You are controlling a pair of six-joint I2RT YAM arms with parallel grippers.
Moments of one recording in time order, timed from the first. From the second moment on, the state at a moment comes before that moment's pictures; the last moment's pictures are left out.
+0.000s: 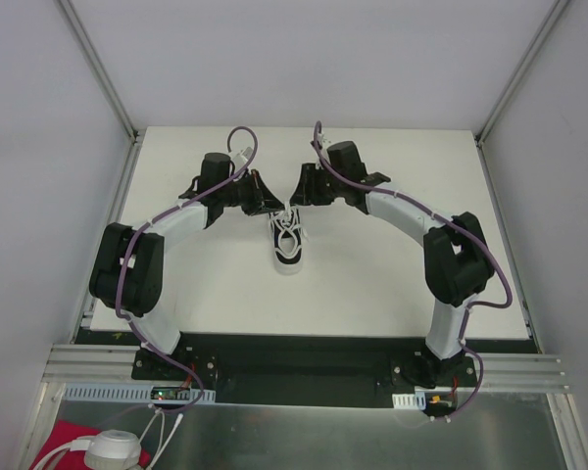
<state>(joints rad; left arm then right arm) -0.29 1.68 1.05 0.06 0.71 -0.77 0.56 1.88 1.44 -0.22 -0.35 0.43</state>
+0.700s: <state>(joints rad) -0.29 1.70 1.05 0.06 0.71 -0.78 0.58 1.88 1.43 -0.22 -0.38 0.44</state>
